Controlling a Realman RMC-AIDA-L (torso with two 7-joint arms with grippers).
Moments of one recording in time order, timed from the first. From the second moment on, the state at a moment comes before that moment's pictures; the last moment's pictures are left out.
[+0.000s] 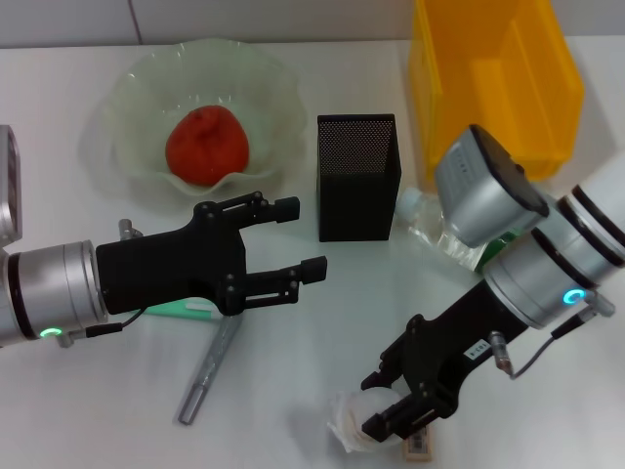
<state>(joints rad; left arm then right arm) -0.38 -2.07 1.17 0.57 1.48 1.54 -1.12 0.69 2.08 -1.45 -0.80 -2.11 -1.60 1.91</state>
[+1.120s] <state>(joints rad) -0.39 -2.07 1.16 0.56 1.48 1.54 -1.10 0.33 2.08 -0.62 -0.88 -1.66 -1.71 1.44</state>
